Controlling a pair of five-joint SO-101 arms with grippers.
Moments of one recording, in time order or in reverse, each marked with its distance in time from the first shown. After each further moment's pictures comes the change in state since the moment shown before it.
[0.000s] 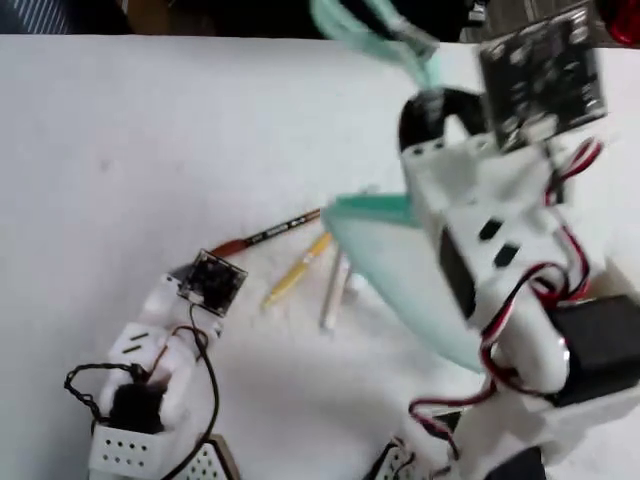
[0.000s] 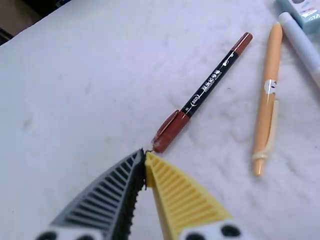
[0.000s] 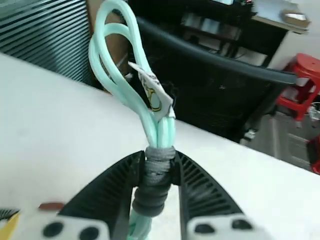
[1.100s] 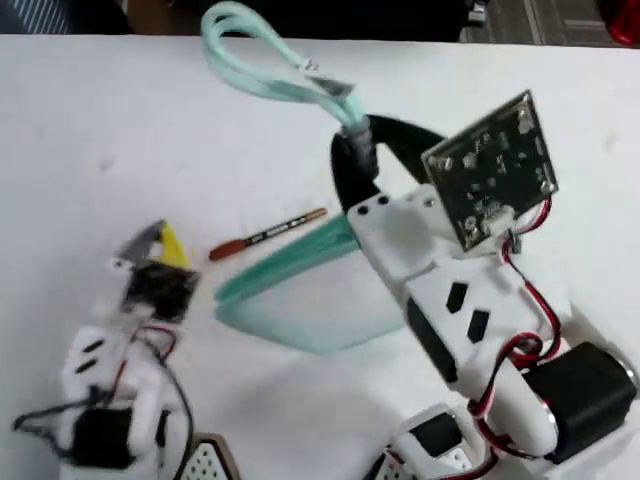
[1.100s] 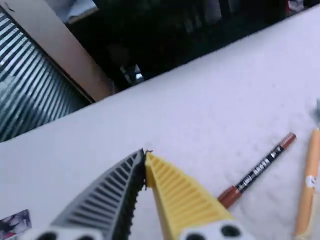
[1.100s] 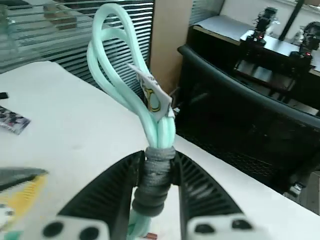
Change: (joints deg) left arm -5.4 0.0 -20.4 1.4 2.3; right arm -11.5 -15.1 22.2 -16.6 -0.1
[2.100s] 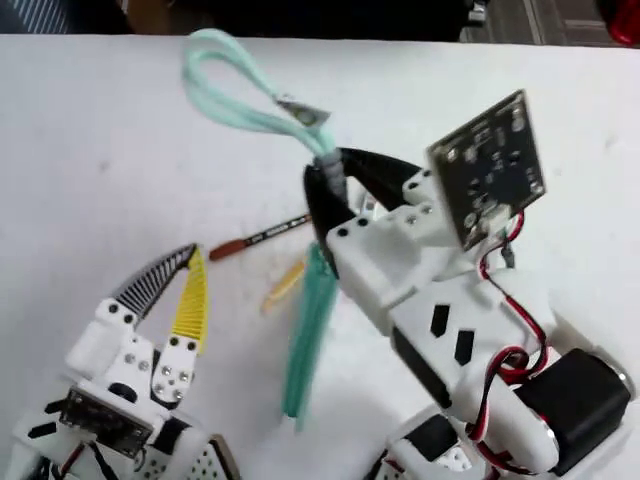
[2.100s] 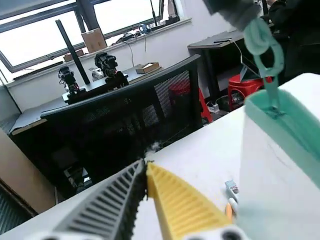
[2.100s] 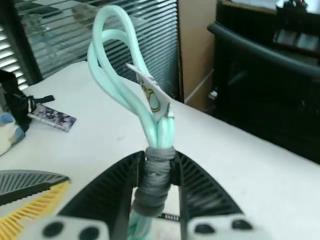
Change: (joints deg) left arm 22.2 -1.1 -25.0 13.0 3.4; right arm -8.6 0.2 -0.3 3.7 -9.1
